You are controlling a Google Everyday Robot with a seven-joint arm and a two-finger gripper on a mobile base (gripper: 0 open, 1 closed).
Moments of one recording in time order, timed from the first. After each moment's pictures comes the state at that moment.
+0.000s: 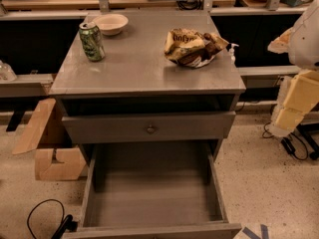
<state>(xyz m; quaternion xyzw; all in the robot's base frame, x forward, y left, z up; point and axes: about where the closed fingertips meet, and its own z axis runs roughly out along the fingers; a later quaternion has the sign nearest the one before) 0.438 -0.217 0.976 -0.60 0.78 -0.03 0.16</state>
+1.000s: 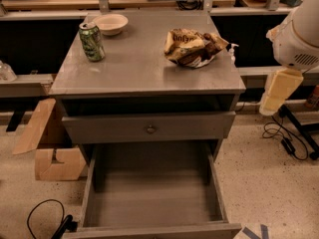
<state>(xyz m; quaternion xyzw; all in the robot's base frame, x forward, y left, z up) 0.519 -0.250 0.950 -0.60 0.77 -0.14 0.19</state>
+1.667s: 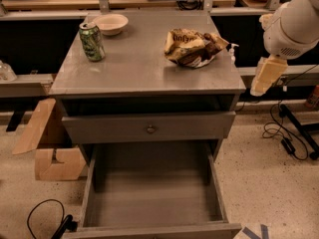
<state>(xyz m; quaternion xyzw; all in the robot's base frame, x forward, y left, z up) 0.595 -0.260 0.948 -0.60 0.73 -0.20 0.25</state>
